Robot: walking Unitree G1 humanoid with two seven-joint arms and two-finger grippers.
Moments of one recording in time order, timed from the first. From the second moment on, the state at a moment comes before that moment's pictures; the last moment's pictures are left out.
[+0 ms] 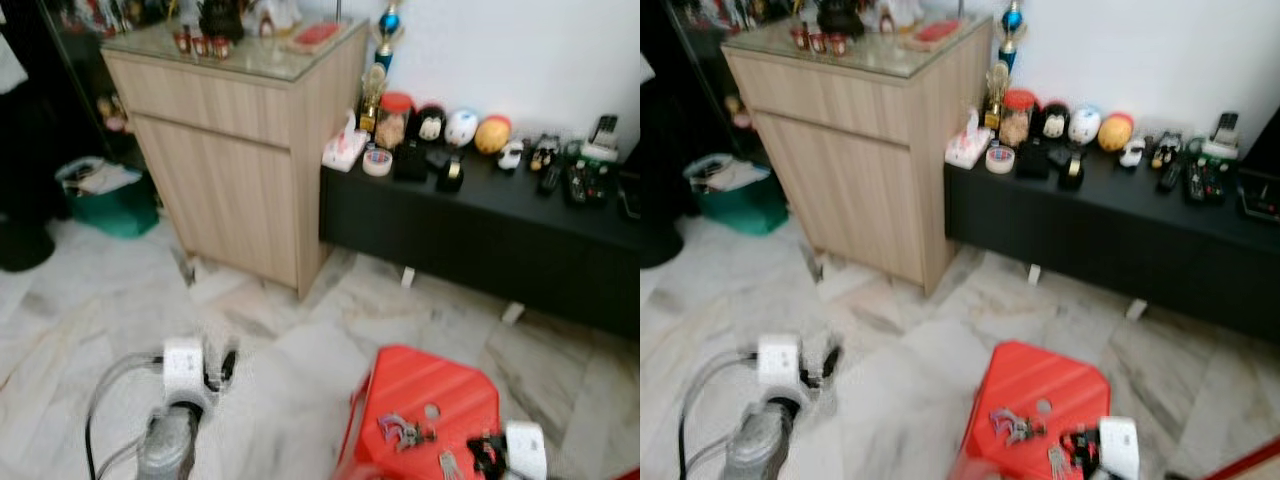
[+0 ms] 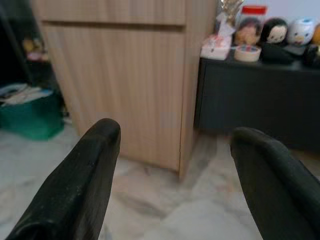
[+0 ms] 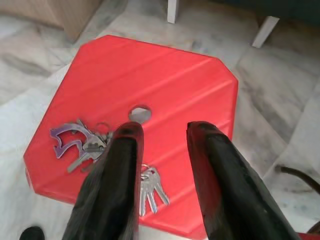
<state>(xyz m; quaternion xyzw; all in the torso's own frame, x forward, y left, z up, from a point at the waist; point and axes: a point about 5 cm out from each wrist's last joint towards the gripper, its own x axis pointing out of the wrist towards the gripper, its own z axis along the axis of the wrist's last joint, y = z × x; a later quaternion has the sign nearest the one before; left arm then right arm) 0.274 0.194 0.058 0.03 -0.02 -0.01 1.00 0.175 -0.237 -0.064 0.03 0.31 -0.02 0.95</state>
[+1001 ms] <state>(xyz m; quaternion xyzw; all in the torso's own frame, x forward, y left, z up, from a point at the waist) 0.247 0.190 0.078 0.03 -0.02 0.00 1.00 0.266 -0.159 0.058 0.00 0.00 0.06 1.00</state>
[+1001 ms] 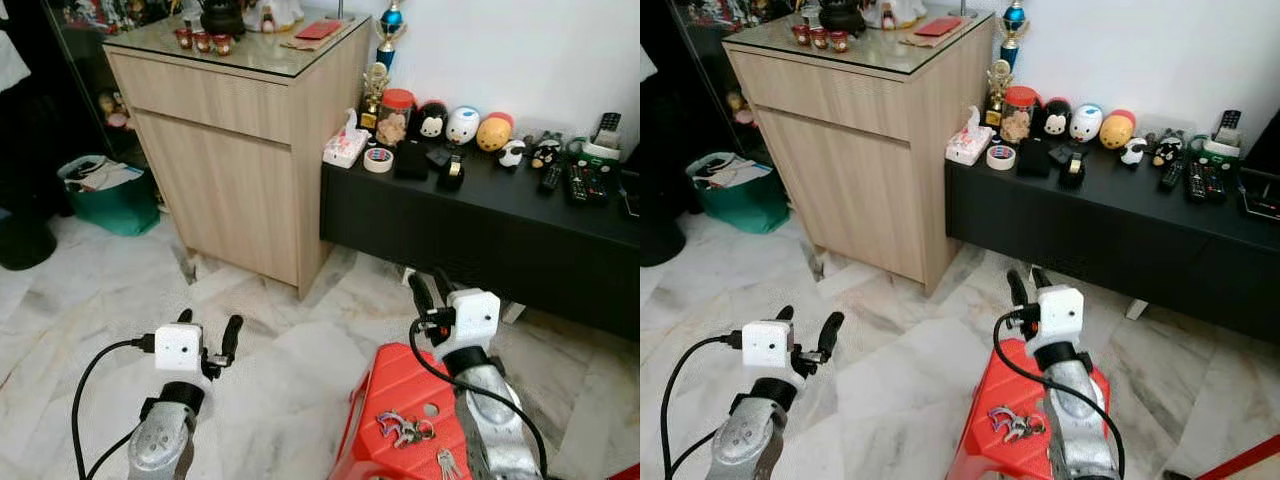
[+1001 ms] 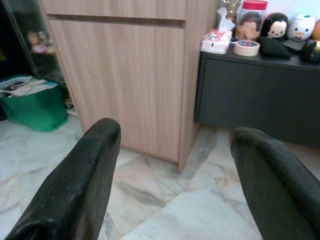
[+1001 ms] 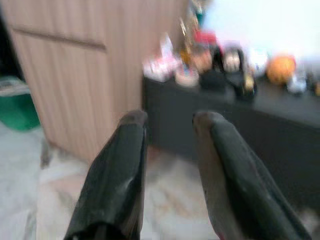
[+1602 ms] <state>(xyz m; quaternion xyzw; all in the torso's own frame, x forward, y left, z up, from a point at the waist) 0.259 0.181 0.081 0.02 -0.02 -0.01 1.00 0.264 -0.169 0.045 0.02 0.04 0.01 1.00</state>
